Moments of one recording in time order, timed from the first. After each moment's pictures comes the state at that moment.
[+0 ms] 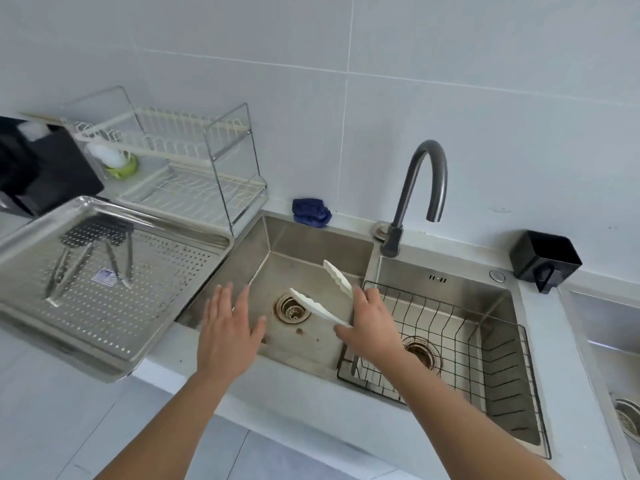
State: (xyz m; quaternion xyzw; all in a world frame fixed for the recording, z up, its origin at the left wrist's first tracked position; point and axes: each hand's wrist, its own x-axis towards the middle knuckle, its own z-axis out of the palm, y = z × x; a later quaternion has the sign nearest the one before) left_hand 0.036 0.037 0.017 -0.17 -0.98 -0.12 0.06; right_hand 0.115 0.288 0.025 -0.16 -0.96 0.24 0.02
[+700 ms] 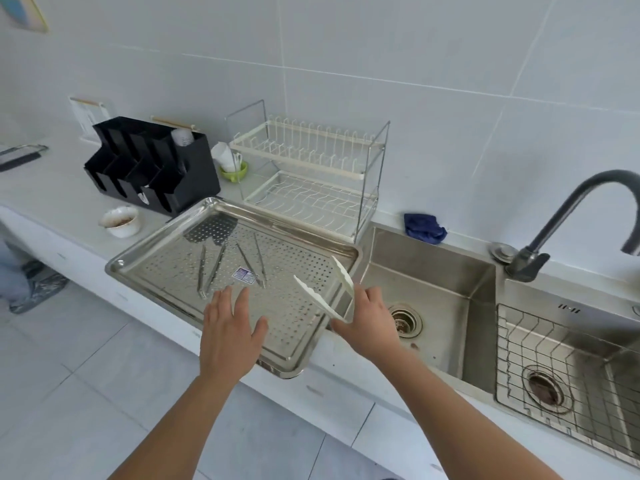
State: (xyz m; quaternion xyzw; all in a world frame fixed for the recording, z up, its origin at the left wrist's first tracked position) left_hand -0.047 -0.246 0.049 -0.08 -0.98 -0.16 0.07; right_hand -0.012 0.003 0.051 -0.12 -0.96 0.26 0.01
